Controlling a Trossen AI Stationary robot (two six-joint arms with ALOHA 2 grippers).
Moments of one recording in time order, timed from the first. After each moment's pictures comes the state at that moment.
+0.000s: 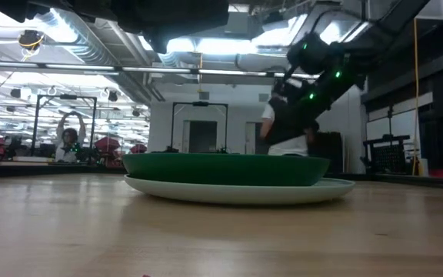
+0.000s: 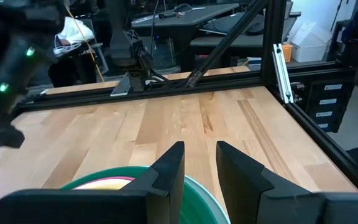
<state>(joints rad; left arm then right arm) -0.47 1.65 0.73 0.74 -0.49 0.01 -0.36 1.55 0.73 0.18 0.18 0.16</state>
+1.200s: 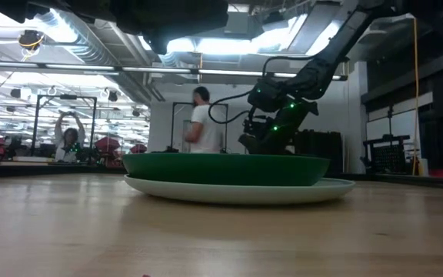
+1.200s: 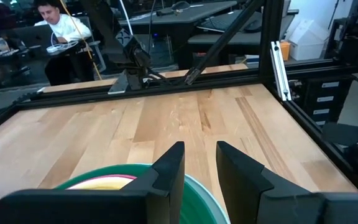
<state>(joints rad) -0.47 1.65 0.73 0.73 -0.48 0.00 -0.49 1.98 1.11 -0.06 -0.01 0.17</state>
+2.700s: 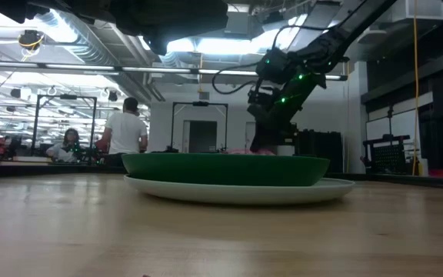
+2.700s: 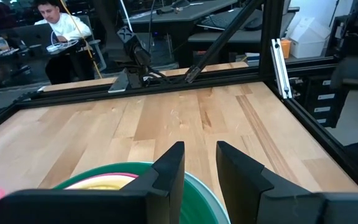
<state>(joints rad) -0.47 1.65 0.73 0.73 -0.49 0.00 -0.49 1.78 1.10 -0.17 0.00 0.05</state>
